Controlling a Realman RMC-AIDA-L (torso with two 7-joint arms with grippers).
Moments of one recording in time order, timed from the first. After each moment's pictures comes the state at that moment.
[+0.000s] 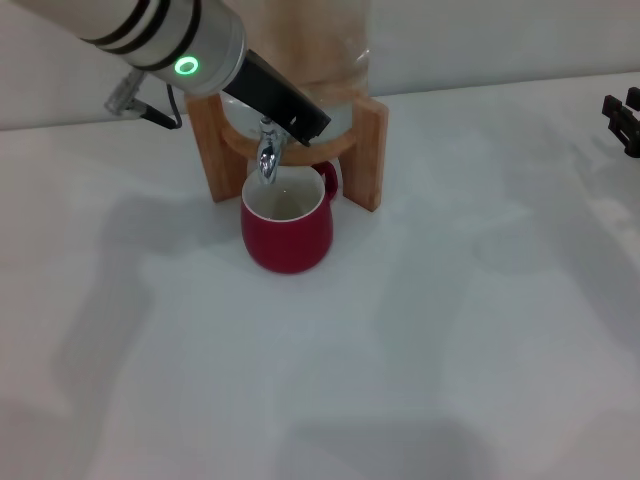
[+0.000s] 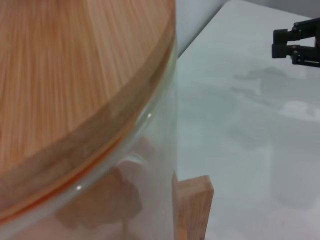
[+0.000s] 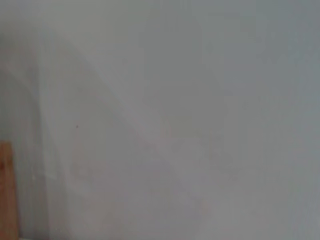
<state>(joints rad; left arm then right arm) -1.06 -2.08 1.42 1.11 -0.68 -1.30 0.57 0.34 1.98 -0.93 -0.55 2.08 0.85 -2.21</state>
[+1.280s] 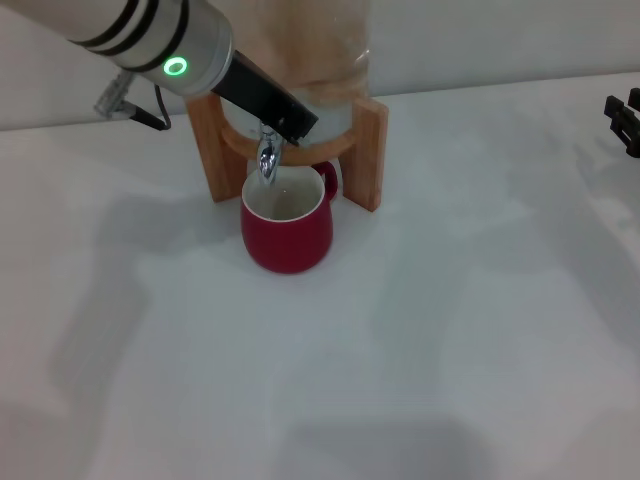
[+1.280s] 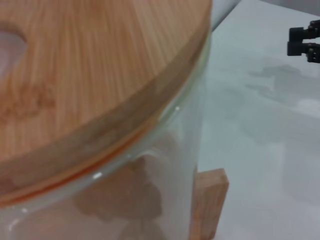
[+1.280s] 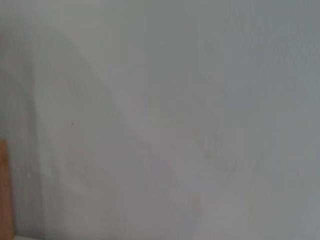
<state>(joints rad) -1.05 -2.08 1.41 1.10 -0.66 -1.30 0.55 0.34 1.98 -0.93 -0.54 2.08 0.84 -2.21</state>
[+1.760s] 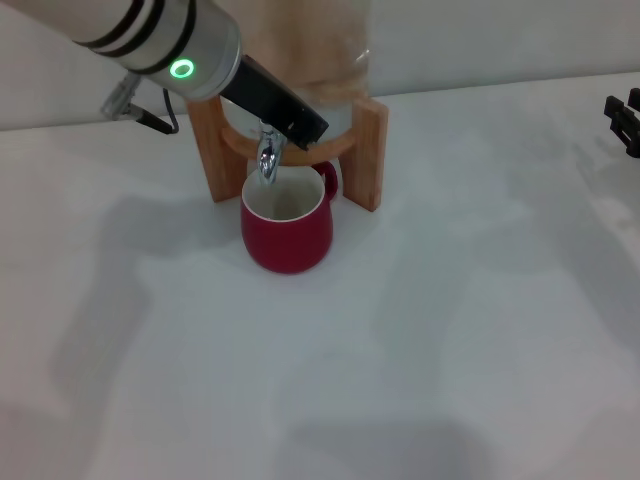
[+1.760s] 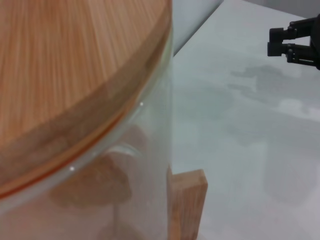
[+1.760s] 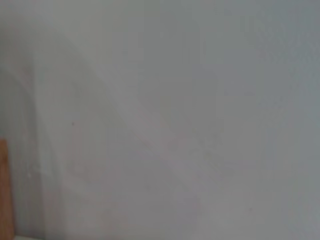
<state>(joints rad) -1.05 -2.08 1.42 1.12 -0.68 -1.32 0.55 0.34 1.98 -0.93 -0.54 2.08 0.84 -2.20</state>
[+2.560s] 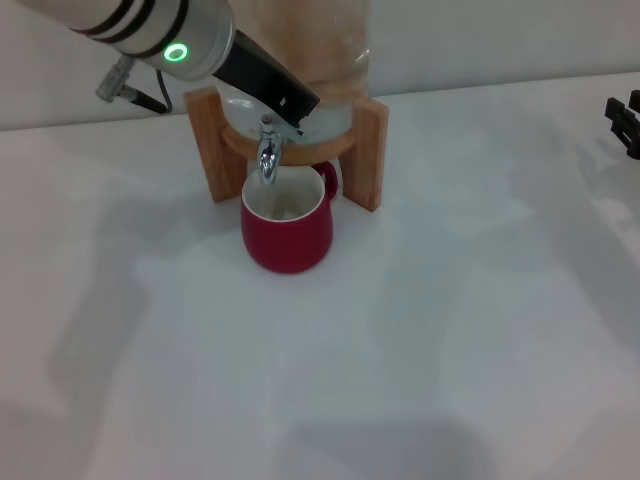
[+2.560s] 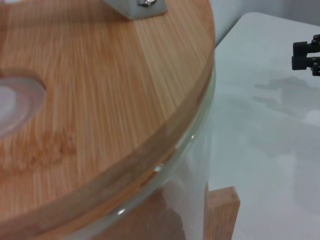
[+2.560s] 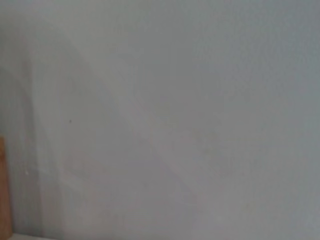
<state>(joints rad) -1.05 -2.08 1.41 1.11 -0.66 -1.26 0.58 0.34 1.98 -0.93 -0.54 2.08 0.84 -2.21</state>
